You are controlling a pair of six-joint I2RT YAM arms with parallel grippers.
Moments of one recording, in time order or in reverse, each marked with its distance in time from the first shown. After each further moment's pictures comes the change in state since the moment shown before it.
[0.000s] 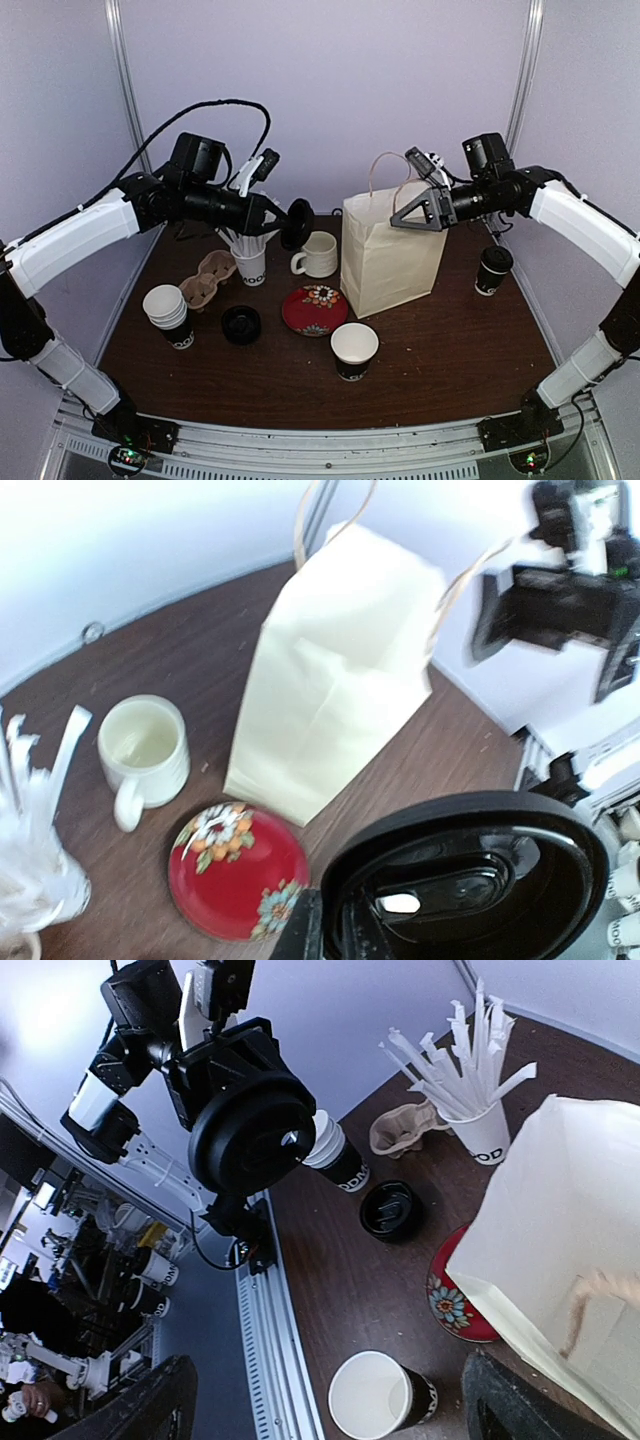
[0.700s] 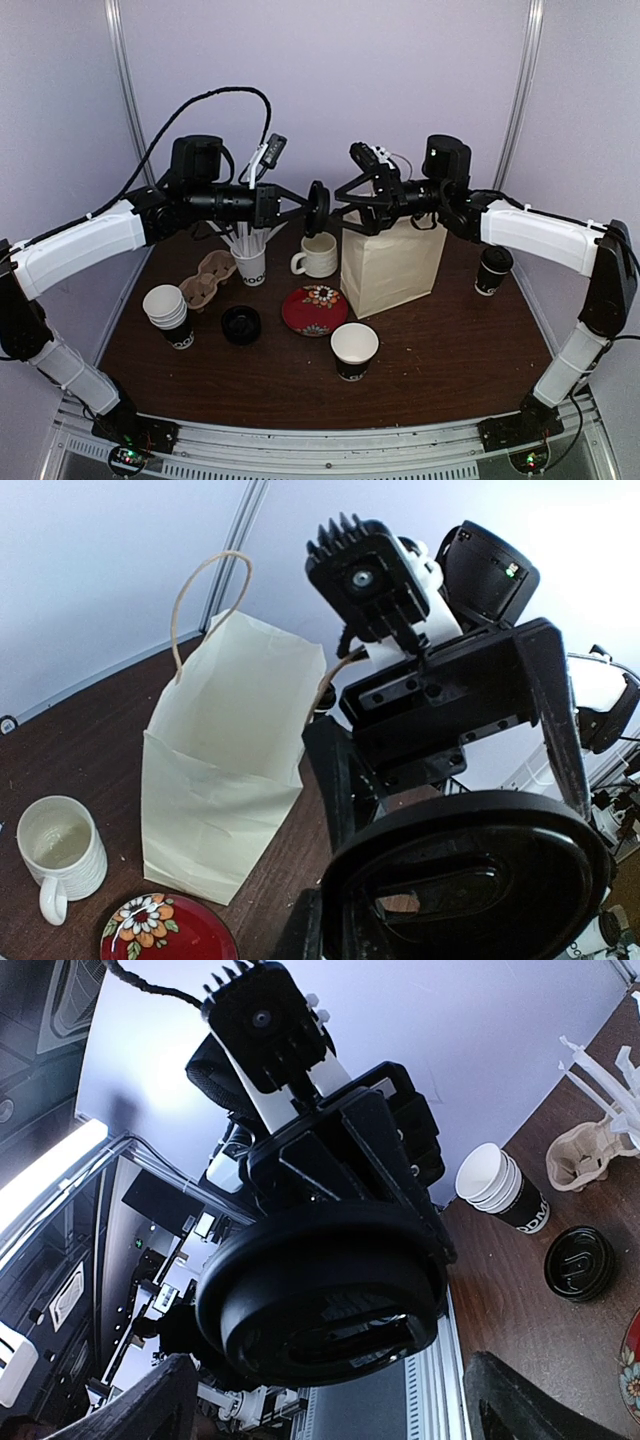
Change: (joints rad) left arm -0.034 -0.009 -0.098 0.387 0.179 -0.124; right arm 0.223 0.174 -0.086 0.967 -0.162 0.959
